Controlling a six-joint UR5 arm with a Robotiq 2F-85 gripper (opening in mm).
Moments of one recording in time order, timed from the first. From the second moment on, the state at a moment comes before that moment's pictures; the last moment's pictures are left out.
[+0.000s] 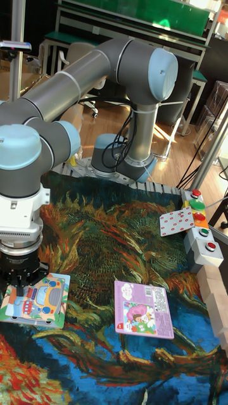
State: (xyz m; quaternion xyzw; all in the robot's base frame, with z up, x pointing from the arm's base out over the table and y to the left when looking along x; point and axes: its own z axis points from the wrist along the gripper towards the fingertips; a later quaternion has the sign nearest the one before) arm 0.654 -0.168 0.014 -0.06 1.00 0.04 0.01
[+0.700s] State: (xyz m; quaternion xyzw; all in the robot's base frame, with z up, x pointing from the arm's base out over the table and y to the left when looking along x) arm 0.669 -0.173 0.021 -0.06 1.00 0.02 0.05
